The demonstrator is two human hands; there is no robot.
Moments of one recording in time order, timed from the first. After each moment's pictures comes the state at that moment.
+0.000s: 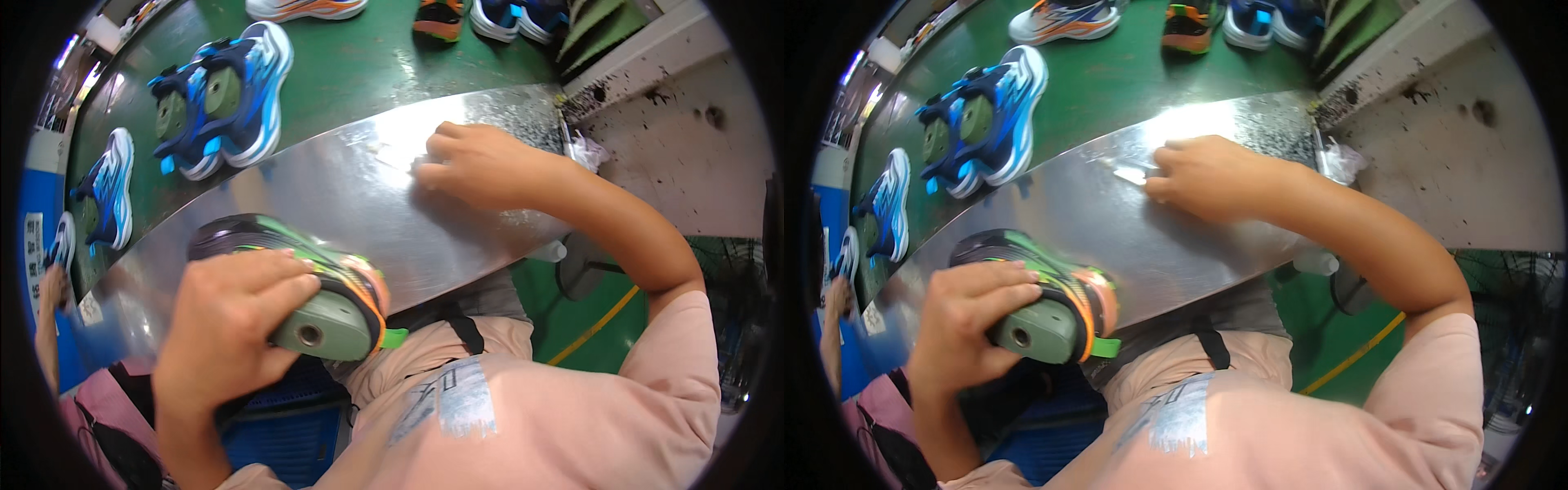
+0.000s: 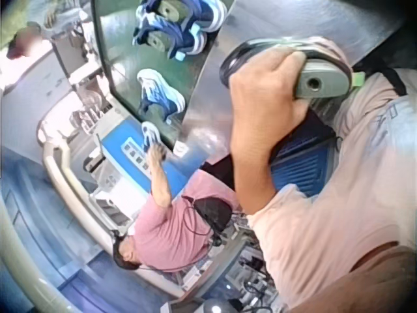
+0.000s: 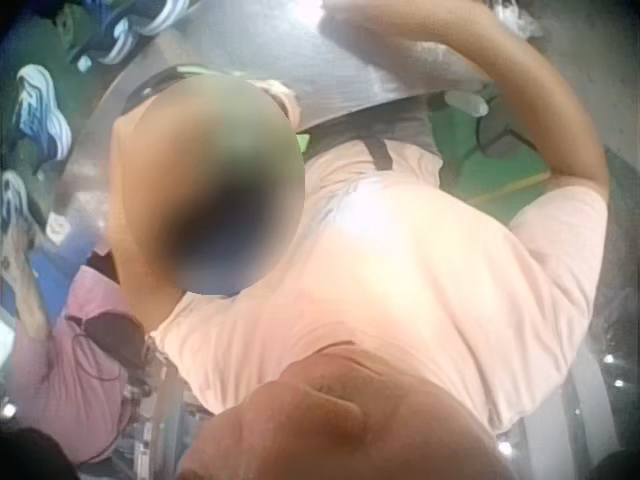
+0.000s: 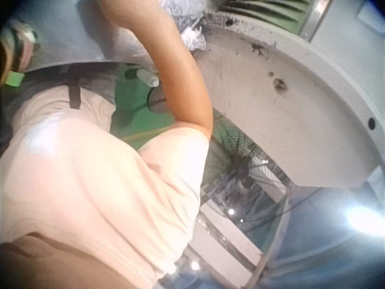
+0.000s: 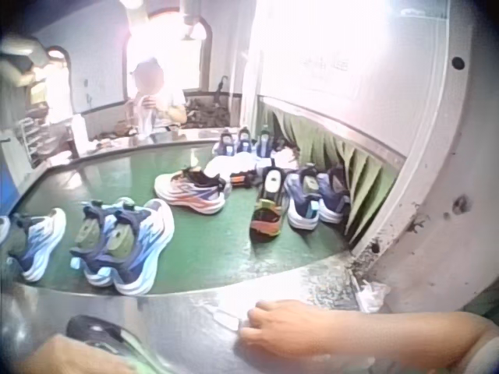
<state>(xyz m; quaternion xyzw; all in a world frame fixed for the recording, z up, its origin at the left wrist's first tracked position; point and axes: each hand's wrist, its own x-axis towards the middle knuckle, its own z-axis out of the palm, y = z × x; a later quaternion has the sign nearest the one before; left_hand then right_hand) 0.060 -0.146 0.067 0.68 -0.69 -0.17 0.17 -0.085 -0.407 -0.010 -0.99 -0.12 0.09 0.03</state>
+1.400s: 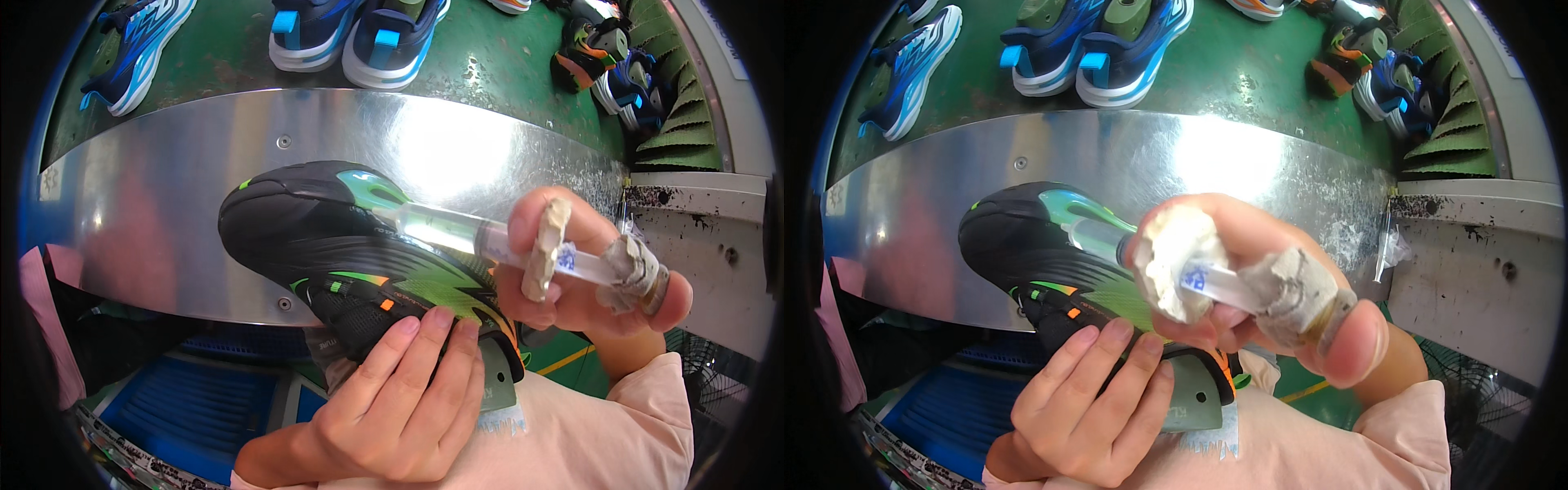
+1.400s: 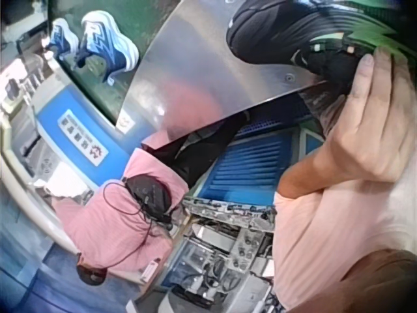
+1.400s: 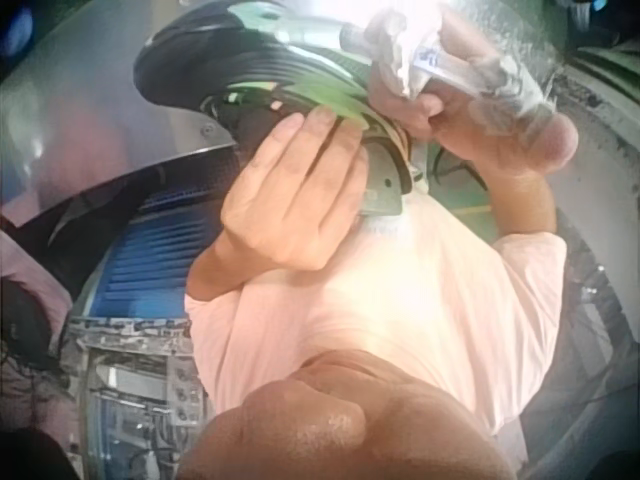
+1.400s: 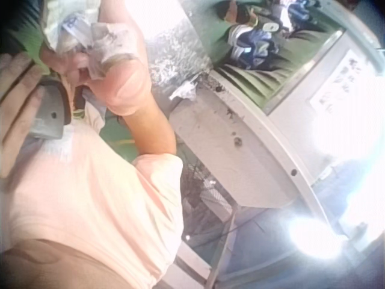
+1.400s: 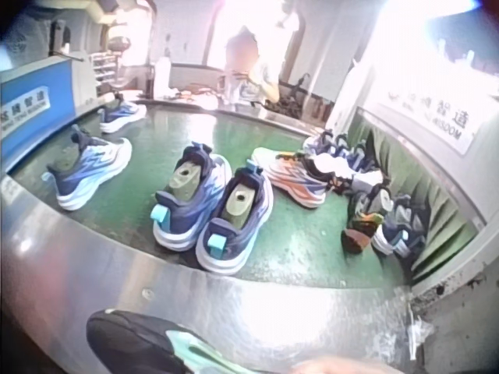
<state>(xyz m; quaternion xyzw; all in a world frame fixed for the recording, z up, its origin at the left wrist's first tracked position) -0.017 -0.079 0.049 0.80 -0.48 -0.03 0.36 -0.039 -0.279 0.048 -0.51 0.17 0.19 0.82</state>
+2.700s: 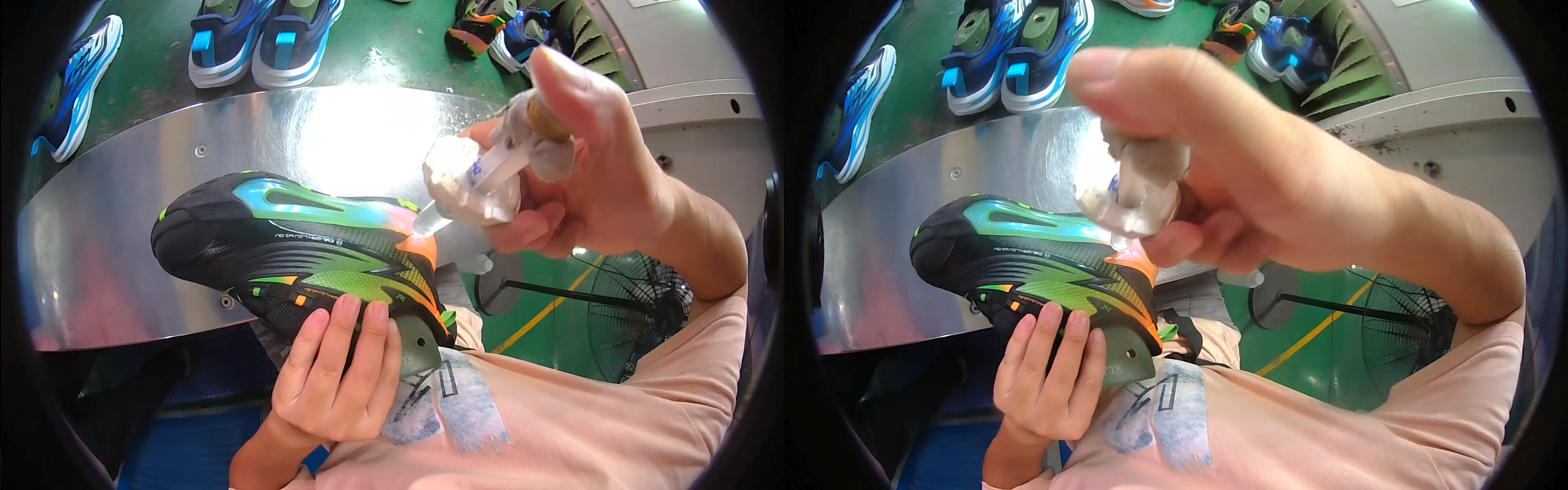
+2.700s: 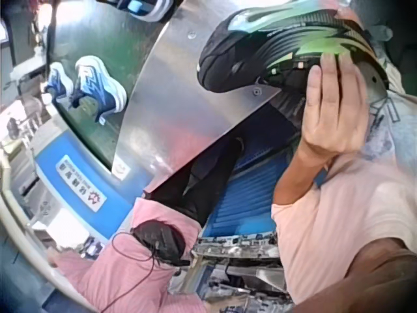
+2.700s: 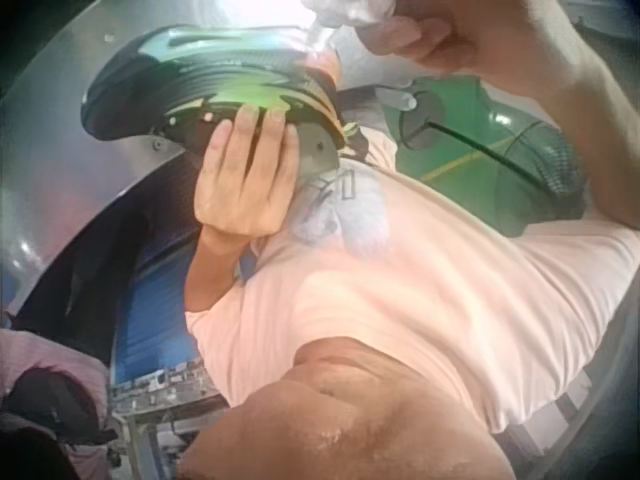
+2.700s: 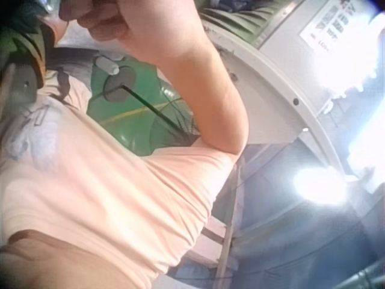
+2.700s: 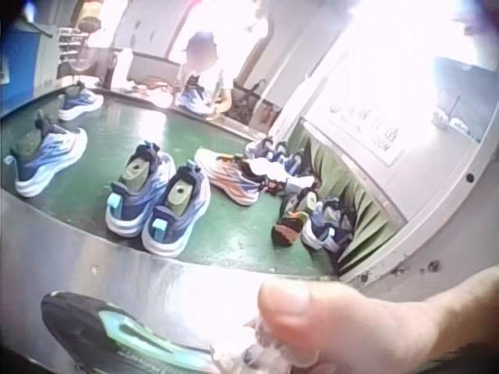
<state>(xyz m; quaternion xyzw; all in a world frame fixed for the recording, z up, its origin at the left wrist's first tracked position) -0.035 -0.065 -0.025 0.73 -0.59 0.18 0.30 -0.037 -0.280 0.121 -0.64 0.36 0.29 0.61</state>
